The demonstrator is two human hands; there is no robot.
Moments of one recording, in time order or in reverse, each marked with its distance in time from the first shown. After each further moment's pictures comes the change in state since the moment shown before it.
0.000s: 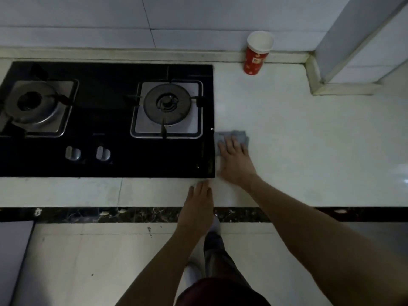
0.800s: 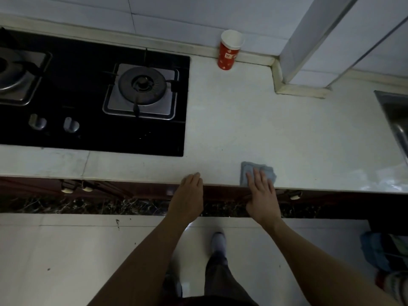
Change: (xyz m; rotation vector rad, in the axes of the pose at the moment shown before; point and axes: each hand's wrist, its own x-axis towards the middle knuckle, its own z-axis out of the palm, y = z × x) left_hand -0.006 0.074 0.028 -0.145 0.068 0.025; right_hand -0.204 0.110 0.036 -0.087 0.049 0.206
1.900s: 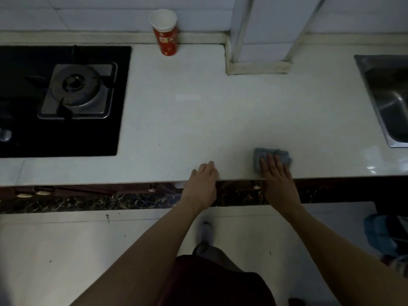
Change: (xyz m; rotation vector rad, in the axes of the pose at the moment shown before) left_hand 0.102 0.216 0.007 0.015 -0.098 0.090; right_hand -0.007 0.245 -0.001 -0.001 0.032 0.001
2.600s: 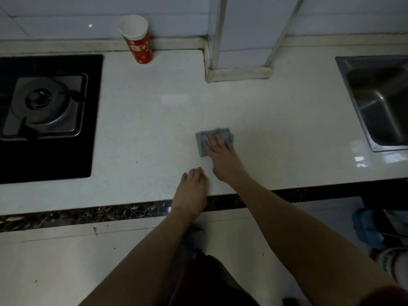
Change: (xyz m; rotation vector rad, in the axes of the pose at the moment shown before) left_hand 0.039 0.015 -0.016 -0.004 0.030 -0.033; right_hand 0.132 -0.068 -0.027 0.099 -0.021 -0.241
